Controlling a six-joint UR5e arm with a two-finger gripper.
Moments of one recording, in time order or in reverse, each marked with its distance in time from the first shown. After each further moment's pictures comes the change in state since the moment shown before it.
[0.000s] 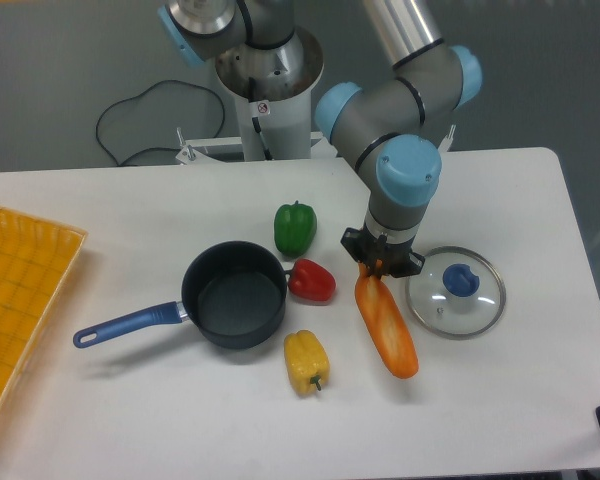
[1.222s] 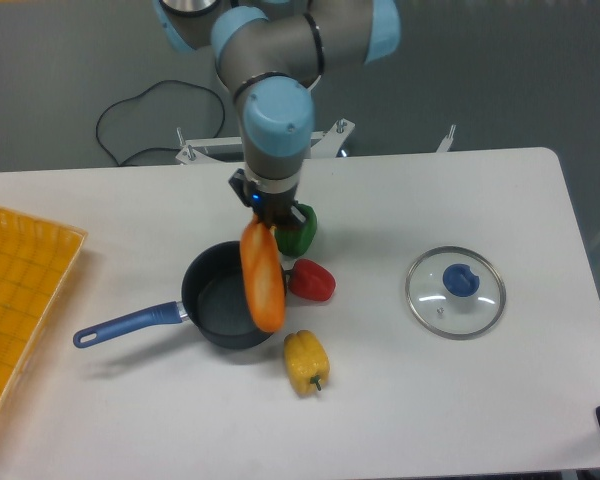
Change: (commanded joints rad) arm -0.299 0.206 -0.121 -0.250 0.046 -0.067
